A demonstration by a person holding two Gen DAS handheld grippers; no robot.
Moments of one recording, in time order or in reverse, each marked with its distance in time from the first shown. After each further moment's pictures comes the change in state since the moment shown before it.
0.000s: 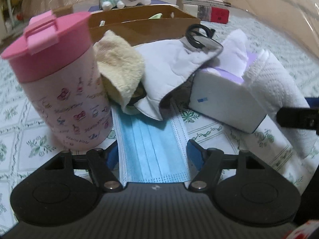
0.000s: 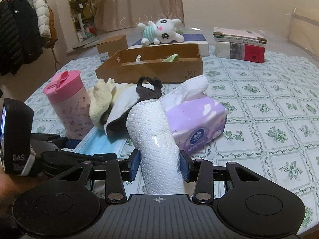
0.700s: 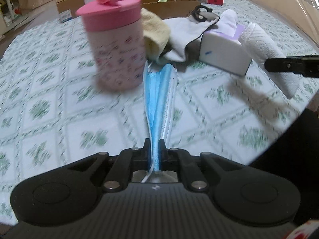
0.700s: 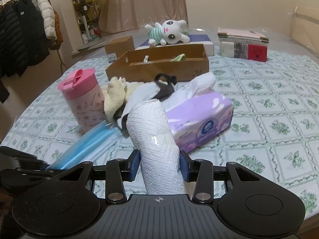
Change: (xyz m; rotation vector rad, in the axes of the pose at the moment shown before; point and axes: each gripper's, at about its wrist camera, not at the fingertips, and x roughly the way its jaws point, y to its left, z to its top) left arm -0.084 0.050 -0.061 0.041 0.117 -0.007; right arm -0.018 0.019 -0.013 0.011 -0.001 0.032
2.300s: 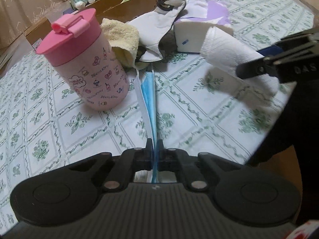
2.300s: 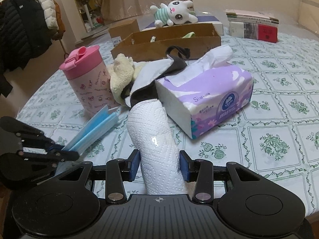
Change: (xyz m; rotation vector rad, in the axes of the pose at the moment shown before) left arm 0.008 -0.024 0.018 0.297 0.040 0.014; right arm 0.026 0.010 -0.016 0.025 0.075 0.045
